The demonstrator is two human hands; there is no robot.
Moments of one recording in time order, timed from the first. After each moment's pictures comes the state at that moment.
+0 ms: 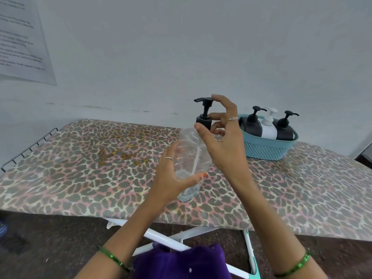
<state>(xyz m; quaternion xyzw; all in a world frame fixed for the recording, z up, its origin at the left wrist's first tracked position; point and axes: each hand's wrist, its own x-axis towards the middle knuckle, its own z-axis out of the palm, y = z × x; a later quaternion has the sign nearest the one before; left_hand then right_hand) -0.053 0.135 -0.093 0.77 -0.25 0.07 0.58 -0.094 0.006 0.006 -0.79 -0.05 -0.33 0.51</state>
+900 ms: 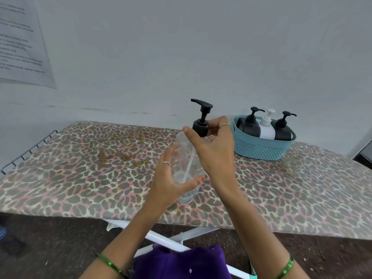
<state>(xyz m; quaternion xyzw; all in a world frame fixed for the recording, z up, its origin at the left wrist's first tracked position) -0.057 0.138 -0.102 0.77 -0.25 0.10 0.57 -0.097 0.030 0.001 -0.74 0.07 -0.32 0.58</state>
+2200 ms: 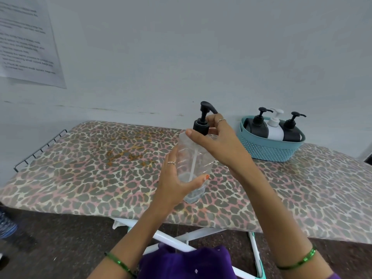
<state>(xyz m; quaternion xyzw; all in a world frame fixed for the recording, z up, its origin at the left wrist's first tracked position) -0.057 0.141 -0.105 0.78 -0.20 0.05 0.59 -0.082 0.010 0.013 -0.83 -0.01 -0.15 0.53</state>
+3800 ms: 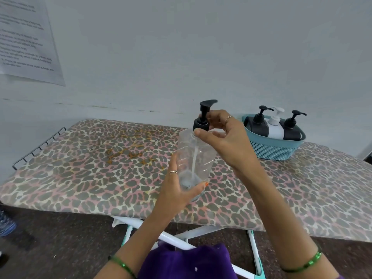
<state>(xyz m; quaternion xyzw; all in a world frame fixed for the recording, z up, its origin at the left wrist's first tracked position) -0.059 0.139 -0.132 0.79 -0.22 0.04 0.57 -0.089 0.005 0.013 -0.80 -0.04 -0.21 0.56</state>
